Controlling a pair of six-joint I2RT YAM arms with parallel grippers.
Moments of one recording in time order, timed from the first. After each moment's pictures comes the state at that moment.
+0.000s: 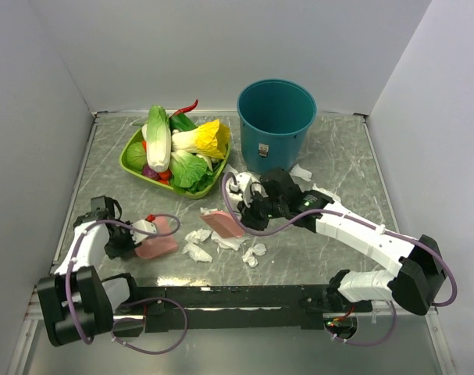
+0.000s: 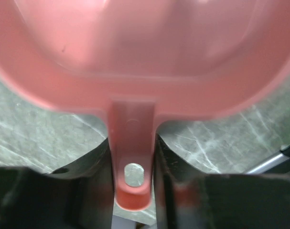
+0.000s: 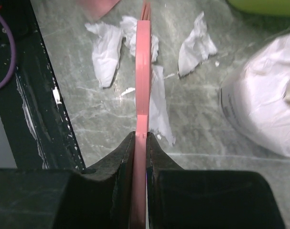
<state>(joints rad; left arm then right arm) 0.26 1.08 0.52 -0.84 0.12 1.38 0.81 1.24 0.96 -0.44 -0.39 -0.17</state>
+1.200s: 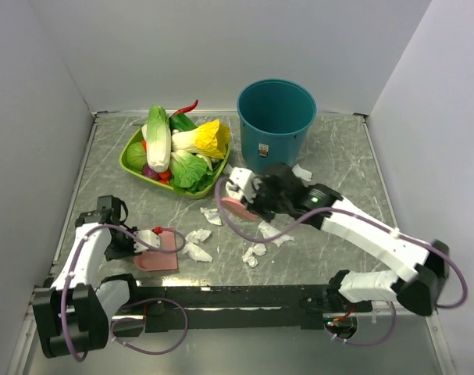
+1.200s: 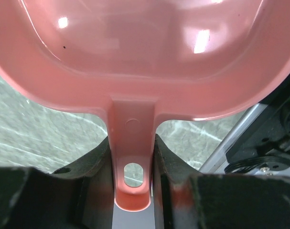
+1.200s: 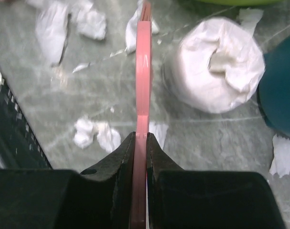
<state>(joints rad) 0.18 1.03 0.60 -1.05 0.07 1.55 0.83 1.16 1.09 -0.69 -0.13 -0.34</state>
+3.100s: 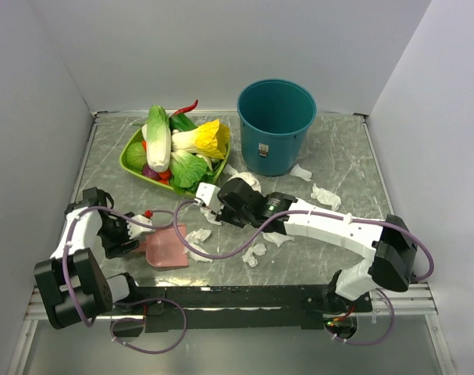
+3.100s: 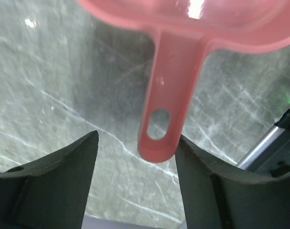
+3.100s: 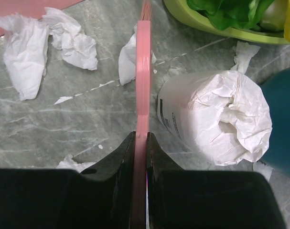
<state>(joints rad) 0.33 1.22 0.68 -0.99 0.24 1.57 1.06 1.46 1.16 -0.50 0.16 -0.34</state>
